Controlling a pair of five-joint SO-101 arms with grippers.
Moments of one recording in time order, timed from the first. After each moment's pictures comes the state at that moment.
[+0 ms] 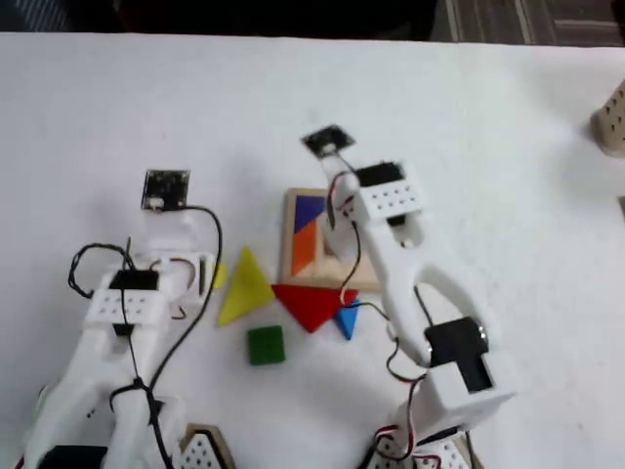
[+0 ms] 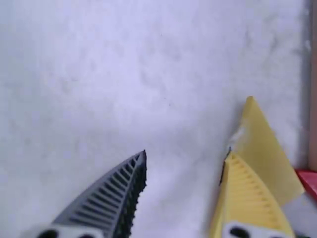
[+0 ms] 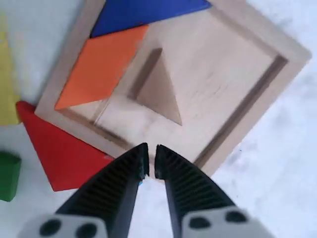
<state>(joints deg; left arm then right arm) -4.5 -31.6 66.3 39.3 0.4 -19.3 7.8 14.9 70.6 17.0</state>
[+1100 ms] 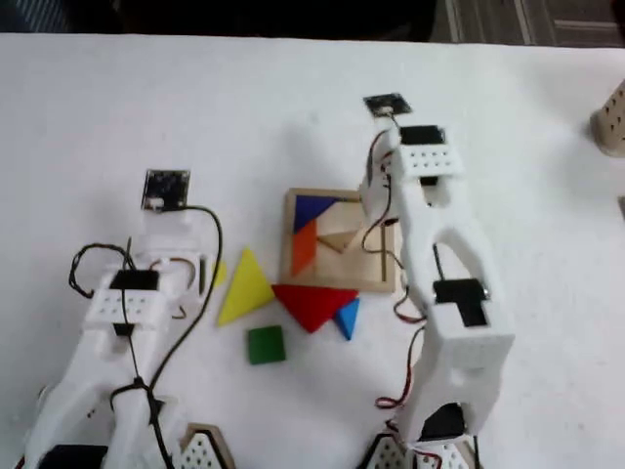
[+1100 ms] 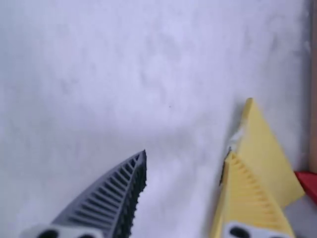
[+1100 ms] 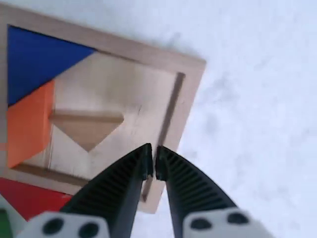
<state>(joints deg) -4.5 -31.6 66.5 38.3 0.4 -8.5 21.5 -6.3 78.6 11.4</state>
